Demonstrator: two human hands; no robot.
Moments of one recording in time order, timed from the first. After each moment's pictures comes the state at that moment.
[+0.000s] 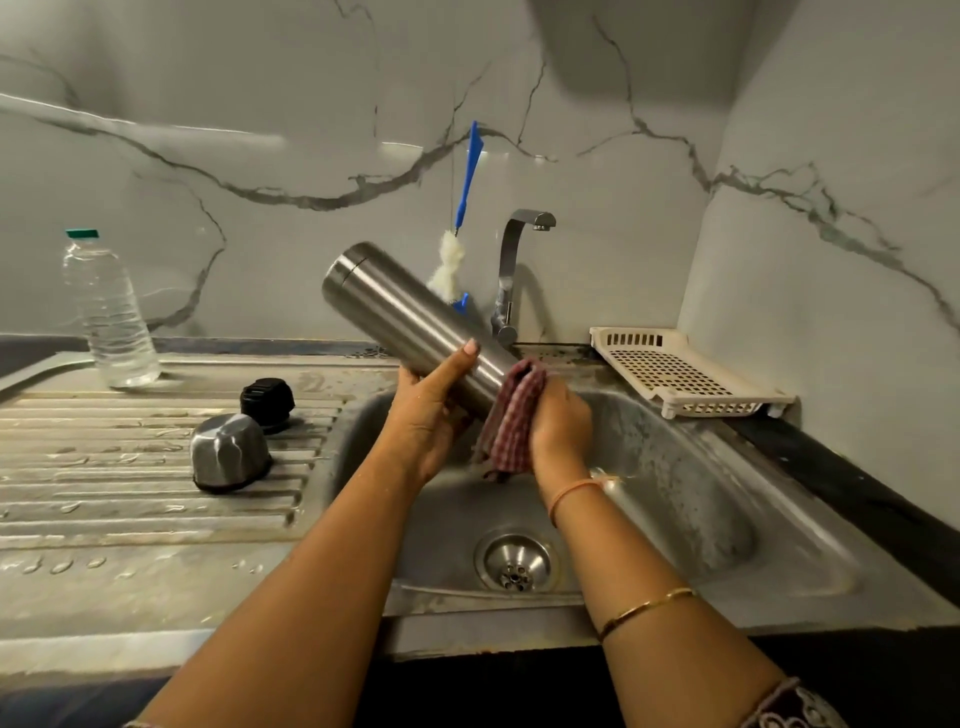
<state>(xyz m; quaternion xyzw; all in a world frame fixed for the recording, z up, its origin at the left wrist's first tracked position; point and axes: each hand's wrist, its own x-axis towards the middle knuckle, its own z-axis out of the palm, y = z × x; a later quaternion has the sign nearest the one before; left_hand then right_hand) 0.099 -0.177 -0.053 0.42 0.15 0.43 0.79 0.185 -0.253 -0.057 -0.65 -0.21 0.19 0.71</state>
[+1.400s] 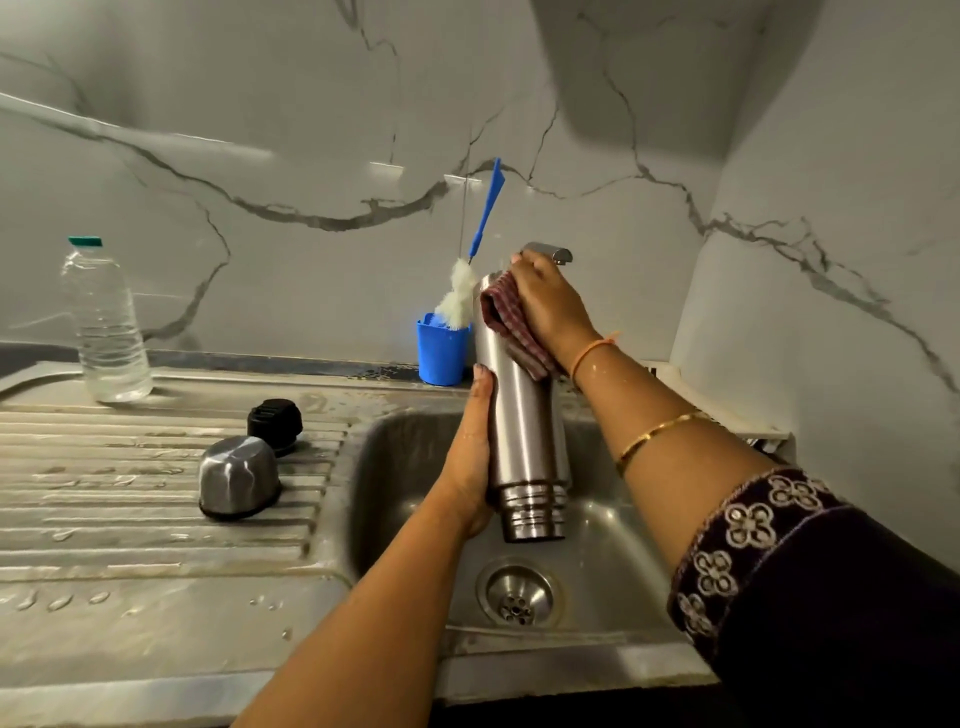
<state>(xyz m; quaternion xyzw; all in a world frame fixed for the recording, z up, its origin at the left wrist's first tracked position) 0.105 -0.200 -0.055 0.49 0.09 0.34 0.80 0.197 -0.205 0.067 -0.71 -0.49 0.03 0.51</state>
